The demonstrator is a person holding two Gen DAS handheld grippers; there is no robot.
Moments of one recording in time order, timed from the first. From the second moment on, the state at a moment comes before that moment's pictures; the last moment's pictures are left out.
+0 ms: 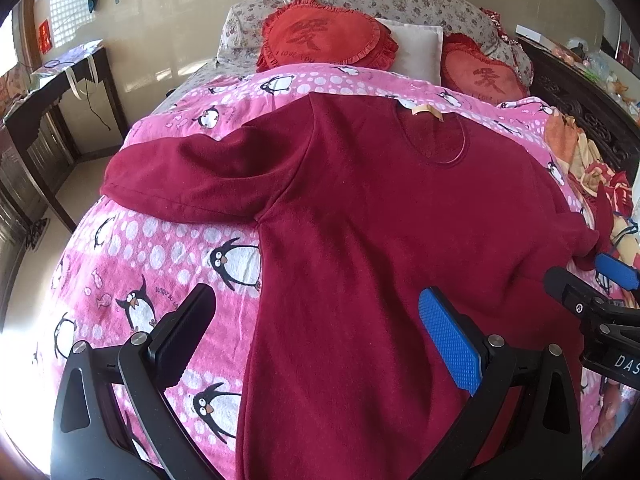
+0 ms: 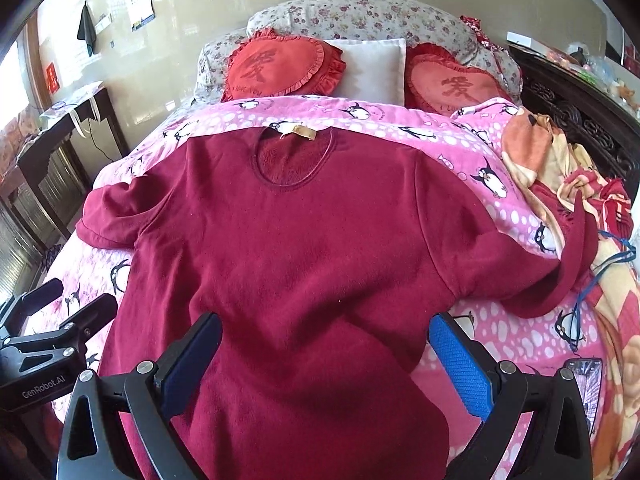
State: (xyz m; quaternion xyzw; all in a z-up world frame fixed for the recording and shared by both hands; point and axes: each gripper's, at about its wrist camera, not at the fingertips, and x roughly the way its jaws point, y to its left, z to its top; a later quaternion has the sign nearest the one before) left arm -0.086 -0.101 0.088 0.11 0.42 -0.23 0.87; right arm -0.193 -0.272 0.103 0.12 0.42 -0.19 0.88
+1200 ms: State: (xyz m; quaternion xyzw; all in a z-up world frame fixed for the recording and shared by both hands) left arm -0.038 -0.093 0.064 0.09 0.45 -0.19 0.87; right arm -0.137 -0.265 0.083 0.12 0.44 -0.17 0.87
